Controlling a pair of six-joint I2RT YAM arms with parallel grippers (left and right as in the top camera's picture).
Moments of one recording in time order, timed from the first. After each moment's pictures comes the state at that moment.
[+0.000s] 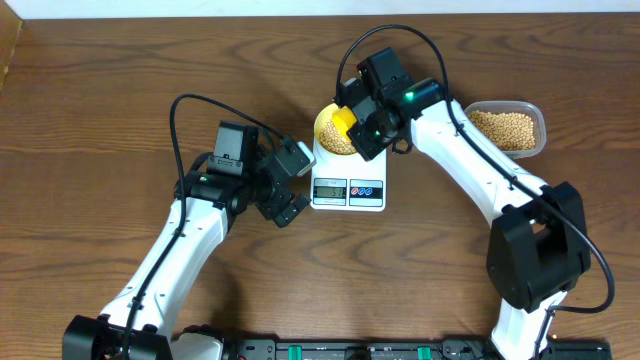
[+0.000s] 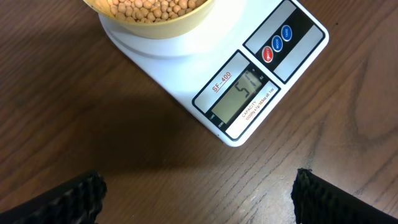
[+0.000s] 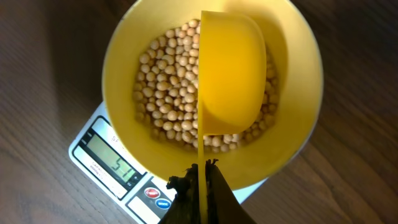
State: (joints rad) left arm -0.24 1.39 0.89 -0.57 0.37 0.60; right arm 0.50 1.97 1.62 -0.84 -0.17 -0.19
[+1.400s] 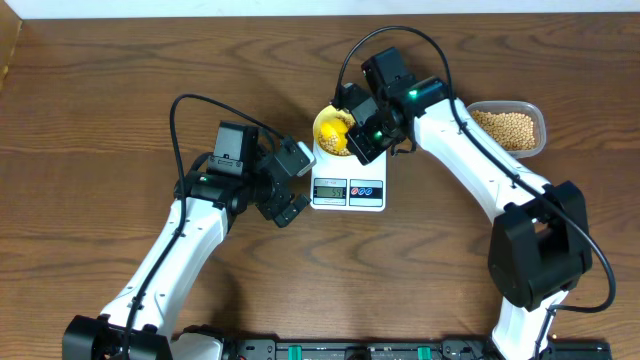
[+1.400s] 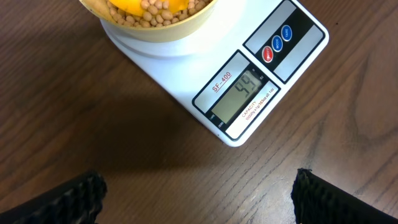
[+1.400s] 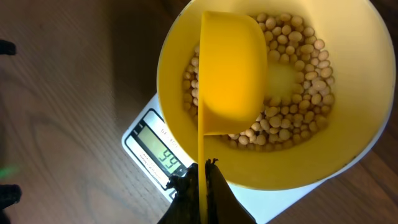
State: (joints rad) left arm -0.24 1.39 0.89 -0.57 0.37 0.60; right arm 0.47 1.97 1.62 -0.87 -0.37 -0.17
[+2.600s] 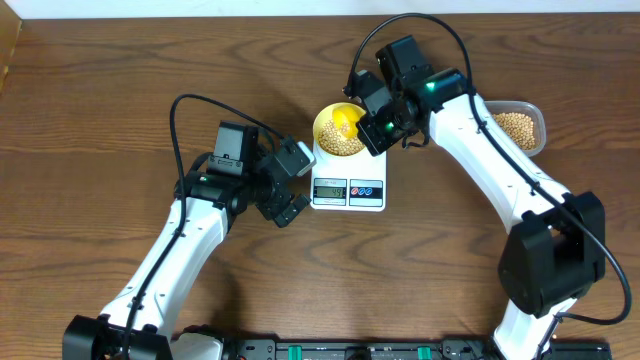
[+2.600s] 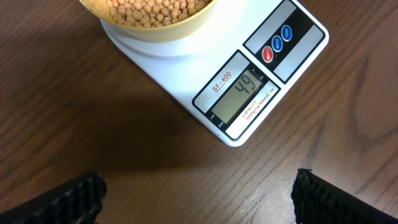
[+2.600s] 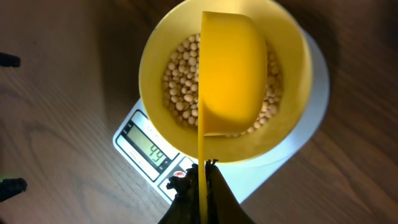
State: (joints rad) left arm -0.24 1.39 0.89 -0.57 0.37 0.60; right arm 0.44 1.92 1.65 -0.91 -0.31 -0.17
